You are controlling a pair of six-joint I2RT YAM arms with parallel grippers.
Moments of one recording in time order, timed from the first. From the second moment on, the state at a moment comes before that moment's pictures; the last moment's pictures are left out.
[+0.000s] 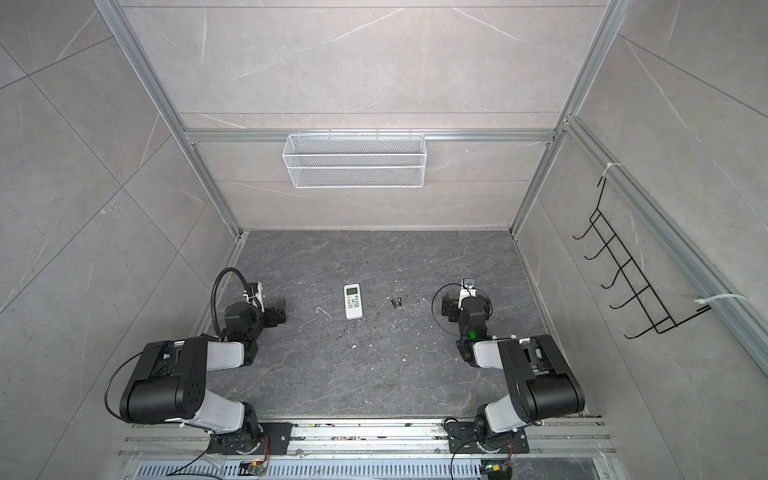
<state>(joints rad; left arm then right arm) 0.09 1.51 0.34 0.71 0.09 -0.01 0.14 1.51 0.36 0.76 0.25 0.01</state>
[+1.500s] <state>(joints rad) -0.10 1.23 0.80 -0.12 -0.17 -0.41 0.14 1.14 1.05 -0.27 0.31 0.36</state>
